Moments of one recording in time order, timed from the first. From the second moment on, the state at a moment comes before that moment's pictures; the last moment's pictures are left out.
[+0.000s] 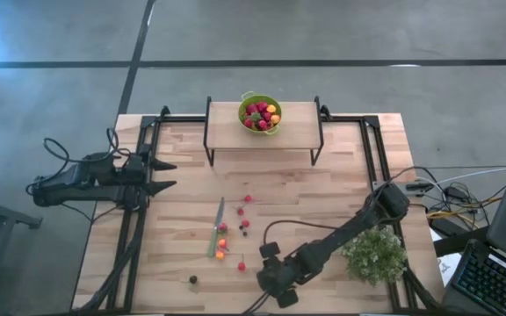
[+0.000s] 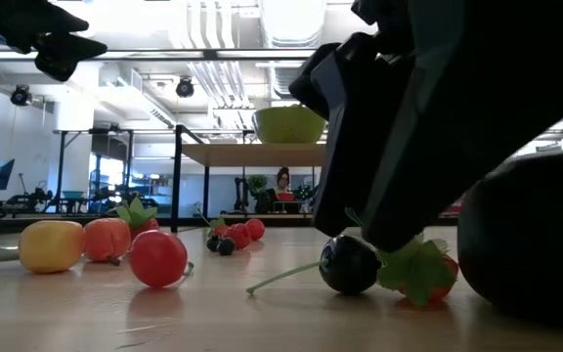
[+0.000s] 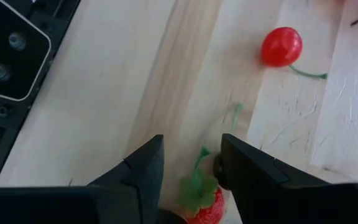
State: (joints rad) left arm 0.02 0.14 0.45 -0.49 -0.09 -0.09; right arm 0.58 2.13 1.52 -0.43 0.13 0.23
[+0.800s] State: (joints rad) left arm 0.02 0.14 0.45 -0.49 -0.09 -0.09; right arm 0.57 2.08 1.55 -0.50 0.13 0.23
